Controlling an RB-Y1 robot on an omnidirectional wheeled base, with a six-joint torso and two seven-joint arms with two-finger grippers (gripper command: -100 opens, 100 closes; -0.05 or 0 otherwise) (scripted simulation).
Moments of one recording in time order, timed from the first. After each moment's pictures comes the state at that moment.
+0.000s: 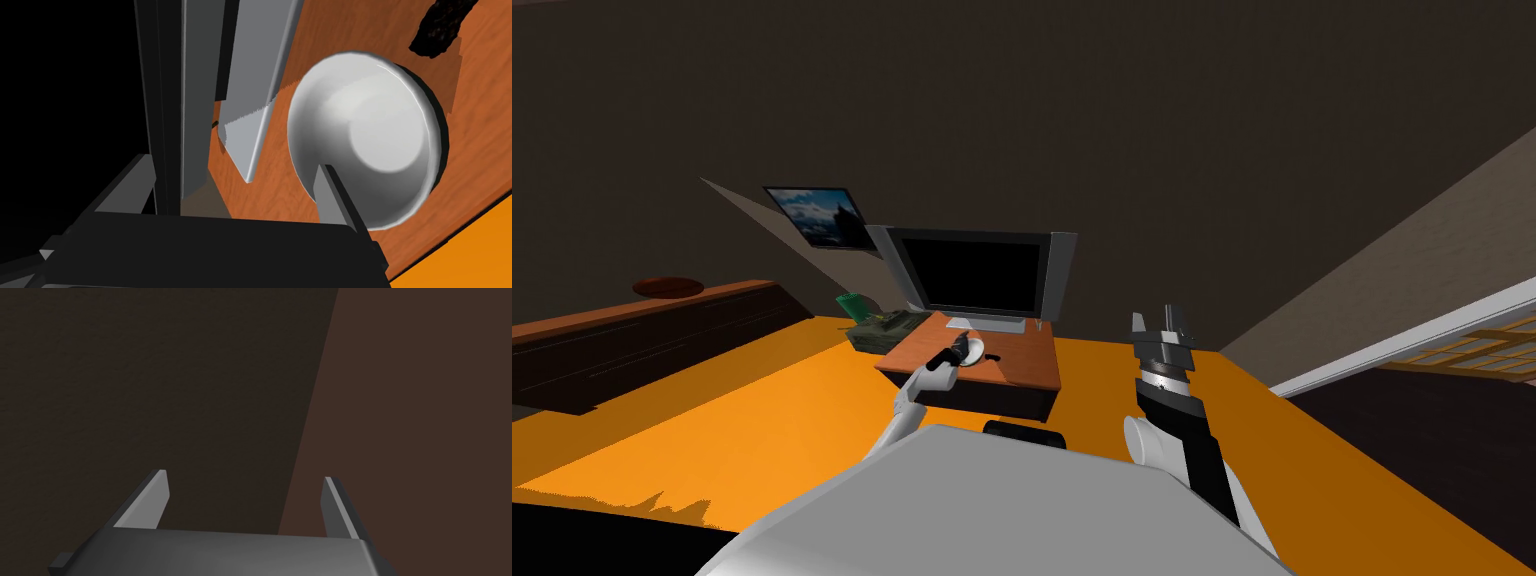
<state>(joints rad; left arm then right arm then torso) 0.11 0.21 0.10 -1.54 0.14 0.41 0.16 0.49 0.03 -0.05 -2.31 0.04 -0.40 -0.14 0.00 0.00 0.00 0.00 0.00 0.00</state>
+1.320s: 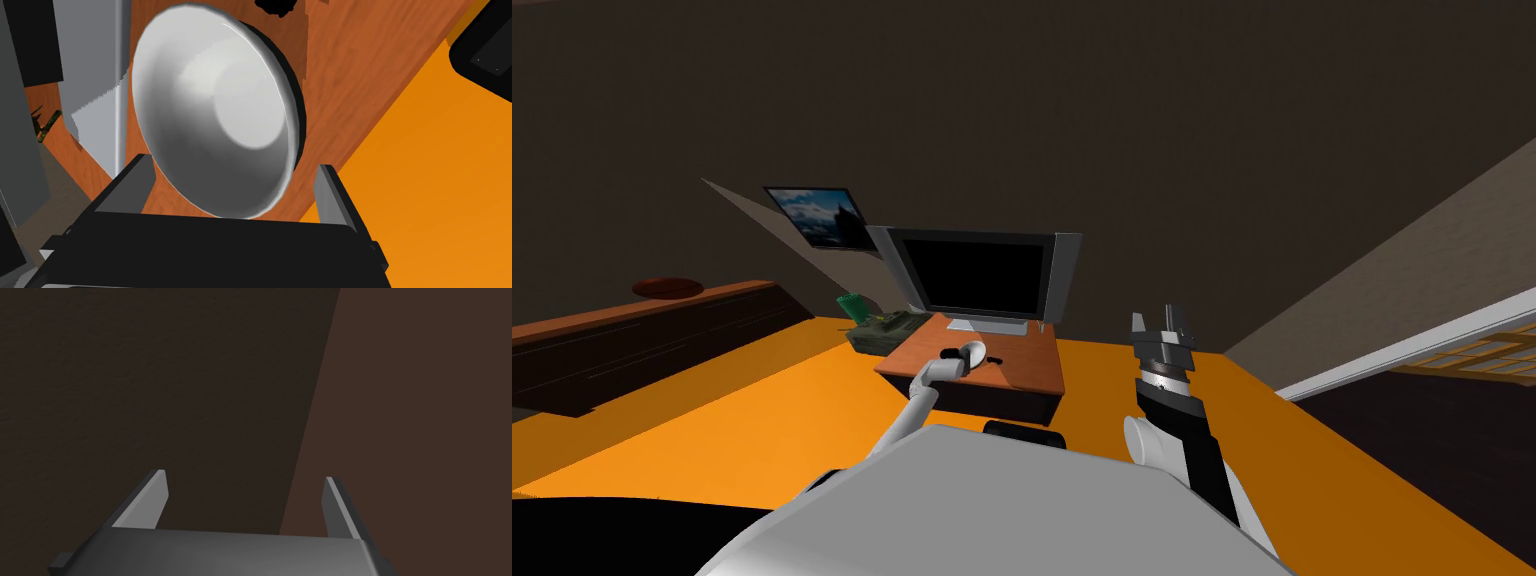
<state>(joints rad) -0.04 0.21 0.13 -1.30 0.17 0.78 0.20 0.49 0.03 -0.05 -2.31 0.04 -0.40 -0.14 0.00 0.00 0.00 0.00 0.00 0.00</state>
